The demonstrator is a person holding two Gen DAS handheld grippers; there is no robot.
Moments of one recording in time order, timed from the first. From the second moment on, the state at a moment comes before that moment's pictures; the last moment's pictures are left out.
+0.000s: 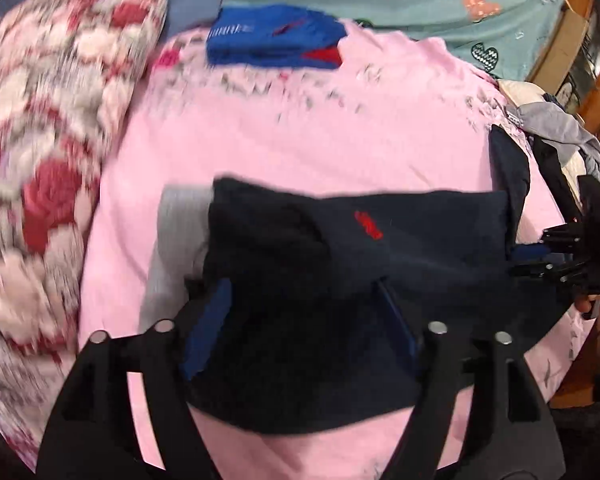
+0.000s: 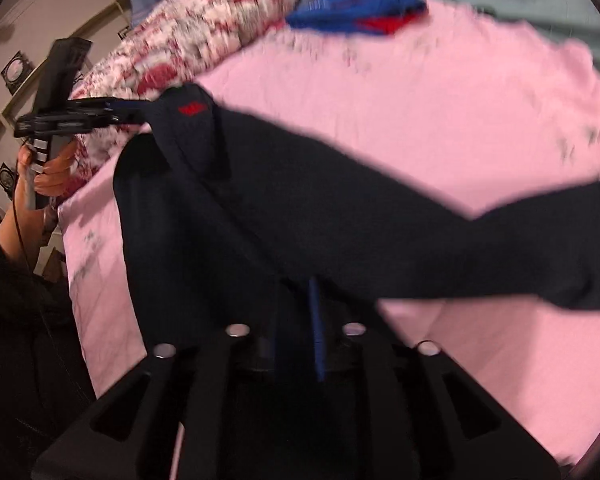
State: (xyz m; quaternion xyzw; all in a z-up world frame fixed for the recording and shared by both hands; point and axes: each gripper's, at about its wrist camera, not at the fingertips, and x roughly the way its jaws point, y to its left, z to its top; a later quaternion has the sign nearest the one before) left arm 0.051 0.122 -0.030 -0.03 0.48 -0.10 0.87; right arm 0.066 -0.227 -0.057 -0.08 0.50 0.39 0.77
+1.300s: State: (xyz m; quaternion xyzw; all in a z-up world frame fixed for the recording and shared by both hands) left arm 0.088 0.169 -0.053 -0.25 0.53 0.08 0.80; right arm 0.090 -0.235 -0.041 0.02 0.48 0.17 0.86
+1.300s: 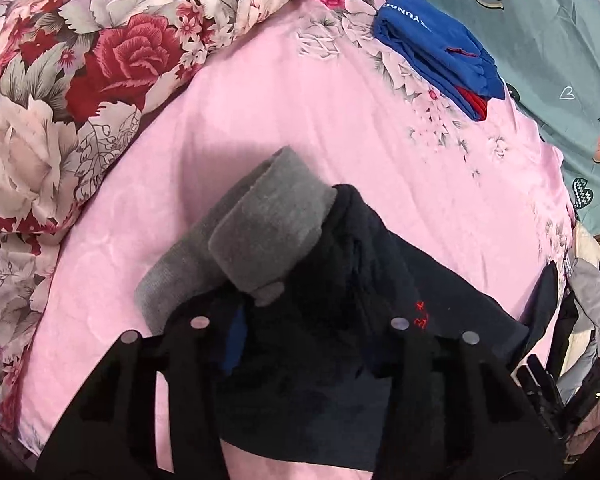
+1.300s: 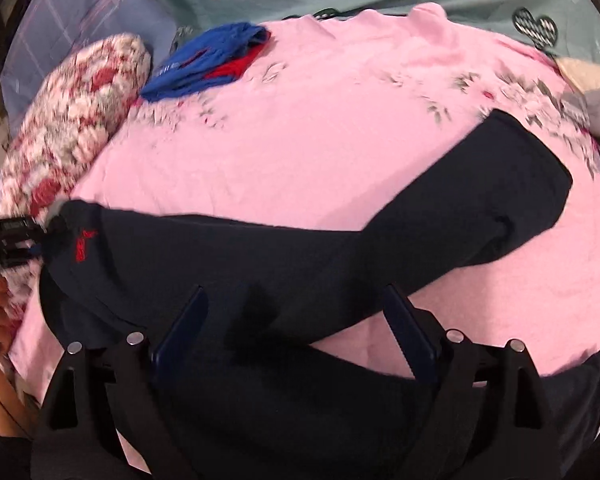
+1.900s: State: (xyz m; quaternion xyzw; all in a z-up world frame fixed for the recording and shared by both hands) left arm 0.093 0.171 -0.058 -0.26 0.53 0.07 0.80; right arm 0.117 -0.235 -0.063 0.02 0.51 0.12 0.85
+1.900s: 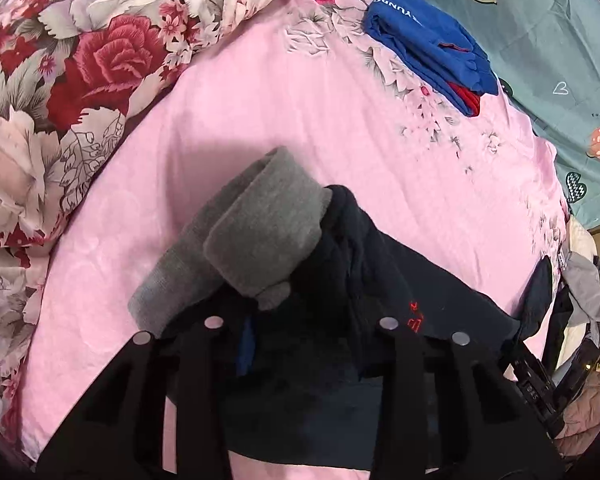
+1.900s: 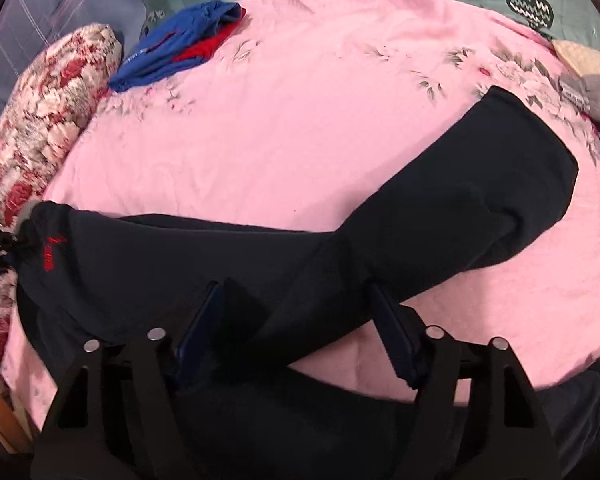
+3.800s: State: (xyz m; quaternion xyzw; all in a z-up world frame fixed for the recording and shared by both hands) left arm 0.051 0.101 -0.075 0.00 0.55 0.06 0.83; right arm -0.043 -0.465 0.004 0.27 0.37 0.00 0.89
